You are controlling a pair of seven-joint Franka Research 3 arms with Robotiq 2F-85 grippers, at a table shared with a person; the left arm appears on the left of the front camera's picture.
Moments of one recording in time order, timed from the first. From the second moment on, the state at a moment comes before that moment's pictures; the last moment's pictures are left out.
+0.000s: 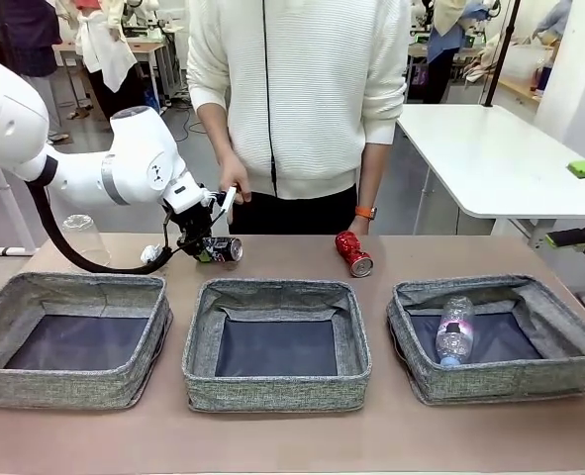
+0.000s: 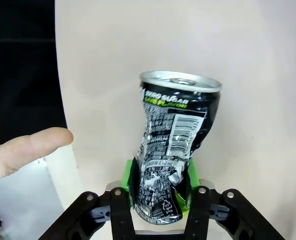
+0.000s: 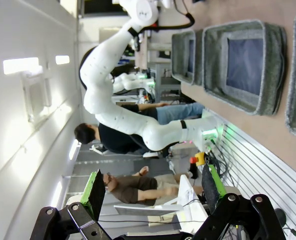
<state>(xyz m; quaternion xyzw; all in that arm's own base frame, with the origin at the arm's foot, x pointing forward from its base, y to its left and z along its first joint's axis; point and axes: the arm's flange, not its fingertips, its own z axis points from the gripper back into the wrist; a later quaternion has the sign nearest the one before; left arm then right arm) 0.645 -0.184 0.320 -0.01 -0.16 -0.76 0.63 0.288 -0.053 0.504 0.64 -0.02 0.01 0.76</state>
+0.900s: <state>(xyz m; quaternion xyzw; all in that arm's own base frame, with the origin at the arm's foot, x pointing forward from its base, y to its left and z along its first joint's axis) 0.522 -0.195 0.447 -0.06 -0.11 -0.70 0.70 0.288 -0.053 0.504 0.64 -0.02 0.01 0.76</state>
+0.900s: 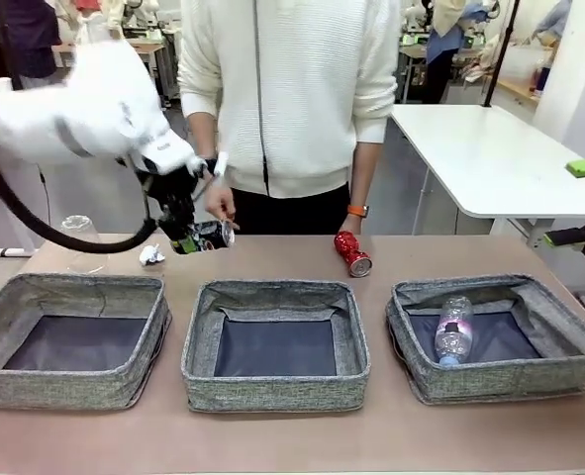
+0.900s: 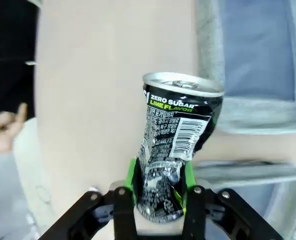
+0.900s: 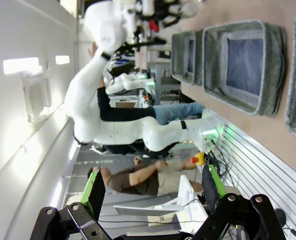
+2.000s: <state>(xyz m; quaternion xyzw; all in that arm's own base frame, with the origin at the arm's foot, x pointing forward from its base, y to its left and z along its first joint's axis) 0.369 -0.216 0.516 -0.09 -0.13 -0.53 0.83 0.288 -0.053 0.504 0.64 -0.02 0.01 0.76</state>
